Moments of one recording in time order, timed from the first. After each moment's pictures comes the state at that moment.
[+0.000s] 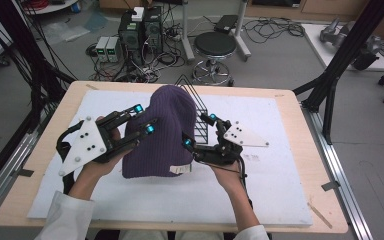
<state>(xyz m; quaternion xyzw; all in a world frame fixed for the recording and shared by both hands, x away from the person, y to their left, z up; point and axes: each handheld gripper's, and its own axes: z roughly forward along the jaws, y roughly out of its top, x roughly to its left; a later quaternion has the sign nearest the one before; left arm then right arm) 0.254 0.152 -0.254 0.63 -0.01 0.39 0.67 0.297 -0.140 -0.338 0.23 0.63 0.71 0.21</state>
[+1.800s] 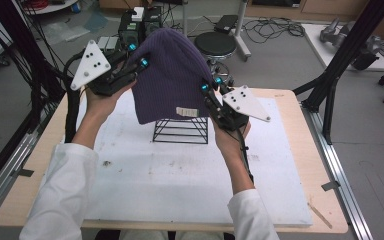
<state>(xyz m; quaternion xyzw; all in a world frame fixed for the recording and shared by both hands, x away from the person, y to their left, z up) 0.373 0.163 -0.201 0.63 0.09 0.42 0.65 0.325 -0.133 -0.259 0.29 0.58 0.63 0.42</state>
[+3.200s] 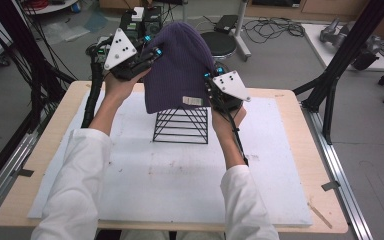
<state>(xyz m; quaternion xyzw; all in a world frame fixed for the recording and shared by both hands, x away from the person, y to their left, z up) 0.432 0.140 -0.217 0.66 0.11 0.43 0.61 0.384 -0.125 -0.274 0.34 0.59 0.55 0.49</state>
